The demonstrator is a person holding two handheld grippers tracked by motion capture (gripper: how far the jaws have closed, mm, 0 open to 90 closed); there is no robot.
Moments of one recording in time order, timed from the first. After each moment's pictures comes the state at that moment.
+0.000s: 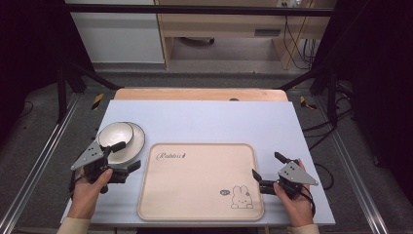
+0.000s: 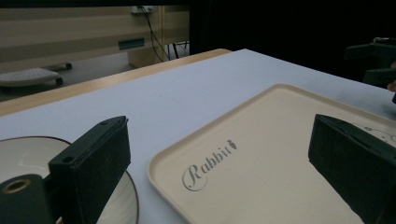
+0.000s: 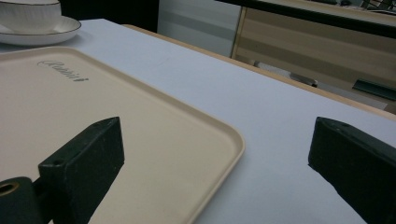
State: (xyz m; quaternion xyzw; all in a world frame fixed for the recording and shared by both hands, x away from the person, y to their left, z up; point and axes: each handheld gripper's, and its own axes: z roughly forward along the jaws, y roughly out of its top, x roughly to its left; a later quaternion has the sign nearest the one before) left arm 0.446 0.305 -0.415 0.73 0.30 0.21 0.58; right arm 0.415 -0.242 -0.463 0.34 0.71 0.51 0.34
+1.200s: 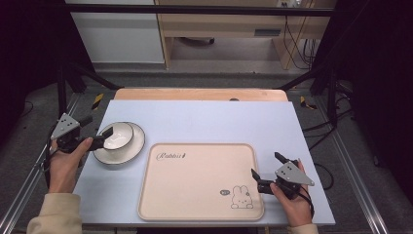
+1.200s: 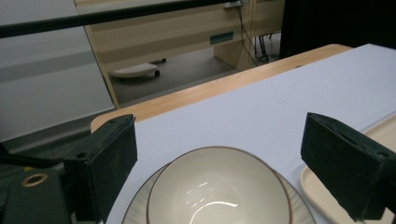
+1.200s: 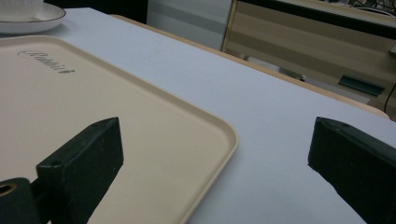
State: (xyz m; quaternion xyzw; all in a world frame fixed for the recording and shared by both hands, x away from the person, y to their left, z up) left arm 0.513 0.386 -0.372 0.76 0.26 0.41 0.43; right arm 0.416 -0.237 -0.465 0.35 0.72 0.49 0.36
